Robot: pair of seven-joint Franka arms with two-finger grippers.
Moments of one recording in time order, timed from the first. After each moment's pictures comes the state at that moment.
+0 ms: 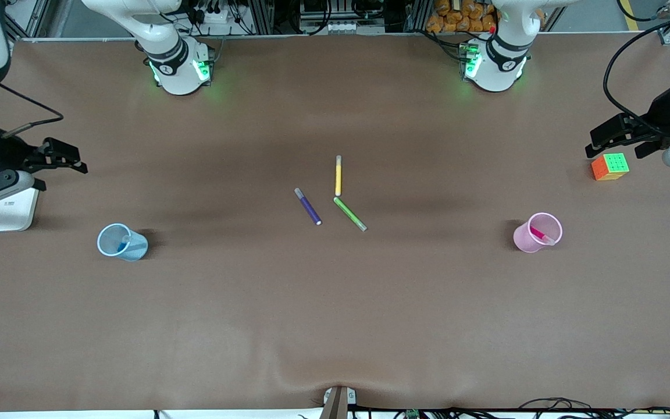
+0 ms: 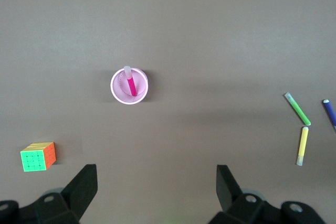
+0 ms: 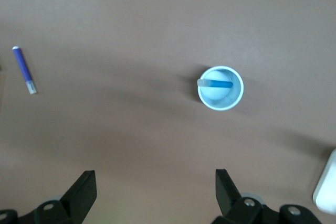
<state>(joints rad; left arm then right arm) 0.09 -0.02 -0.13 -1.59 -0.07 1.59 -0.06 0.02 0.02 -0.07 -1.71 0.09 1.63 -0.33</state>
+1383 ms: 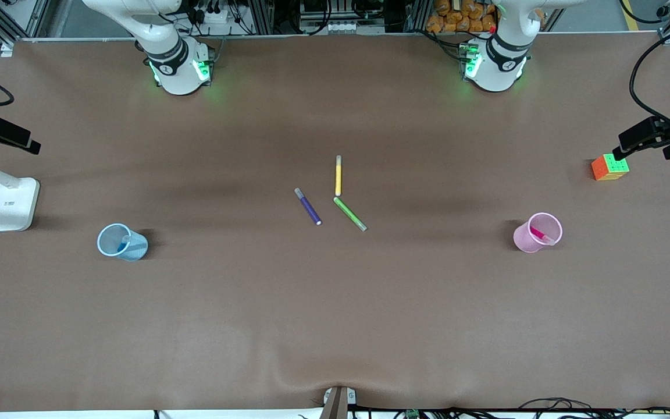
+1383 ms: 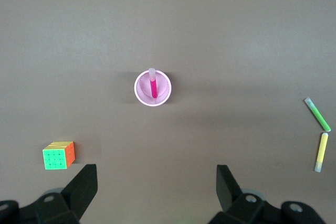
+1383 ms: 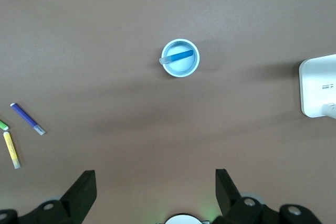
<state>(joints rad) -0.02 -0.01 0.04 -1.59 -0.04 1.59 -0.01 -0.04 0.02 -0.08 -1.52 0.07 1.43 0.01</state>
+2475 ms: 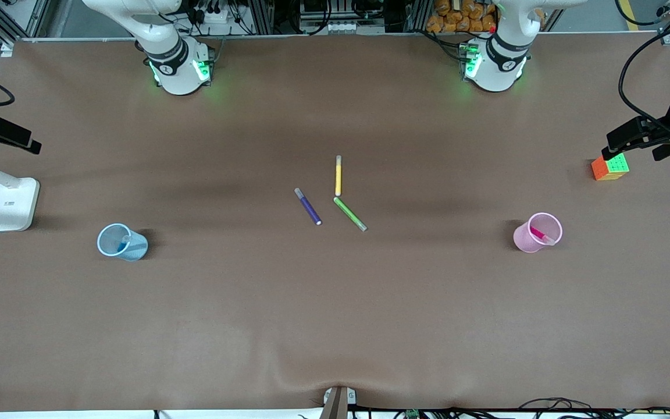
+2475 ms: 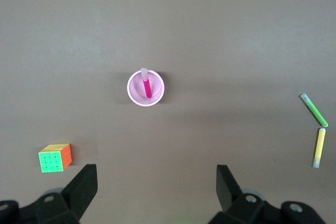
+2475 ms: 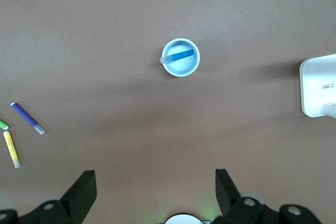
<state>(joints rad) -0.04 -0.01 0.03 -1.59 -0.04 1.59 -0.01 -0.04 0.02 -0.08 -1.52 0.07 1.43 0.01</state>
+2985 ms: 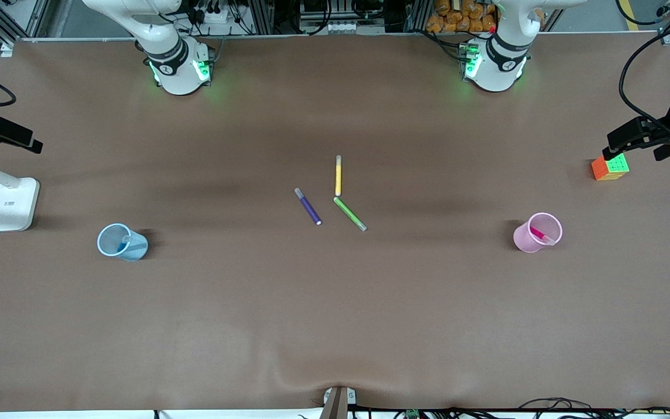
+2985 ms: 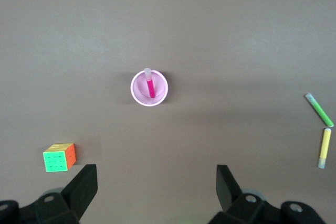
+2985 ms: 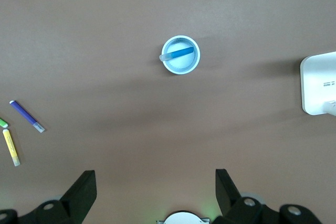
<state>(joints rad) -0.04 -0.01 0.03 -1.59 -0.02 1.59 -0.01 -0.04 0.02 -0.08 -1.53 0.07 1.42 0.01</state>
